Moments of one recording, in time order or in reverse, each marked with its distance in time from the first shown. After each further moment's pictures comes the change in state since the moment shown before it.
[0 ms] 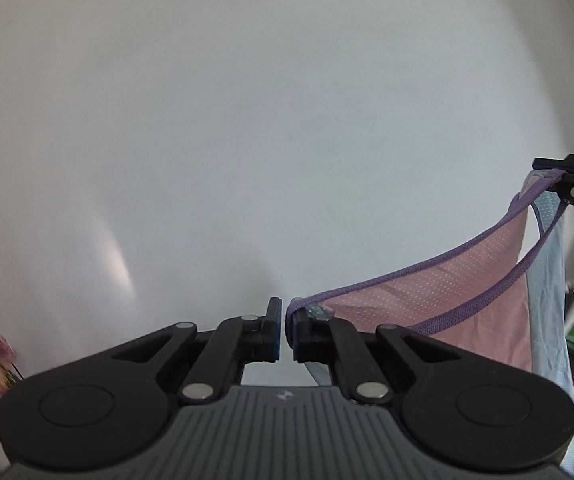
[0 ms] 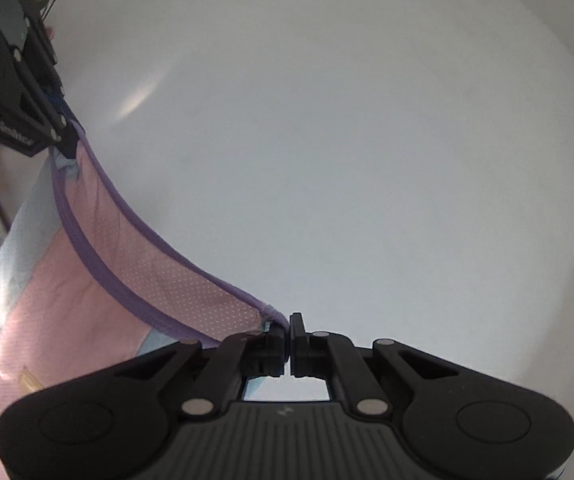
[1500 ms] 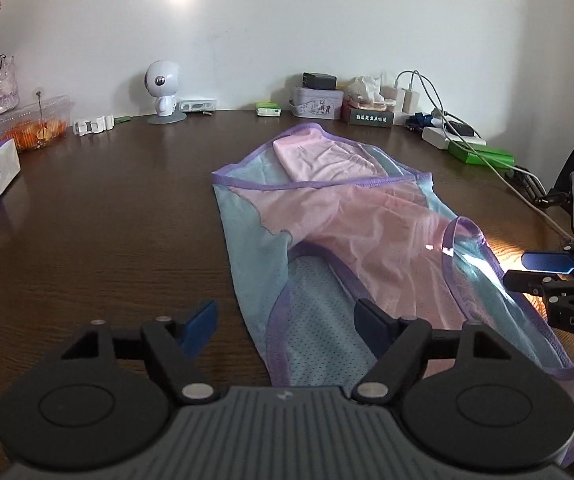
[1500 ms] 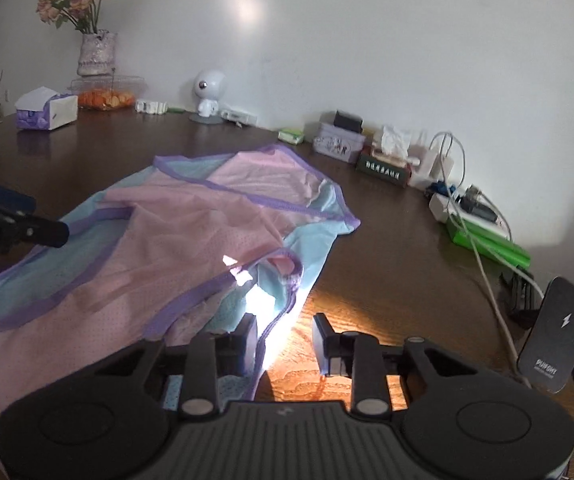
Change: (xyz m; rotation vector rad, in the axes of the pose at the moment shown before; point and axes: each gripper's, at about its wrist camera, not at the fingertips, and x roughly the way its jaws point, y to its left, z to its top) left arm -0.170 -0.078 -0.315 -0.382 0.528 -0.264; right arm -0.201 0.105 -0.216 0.374 0.588 0.510
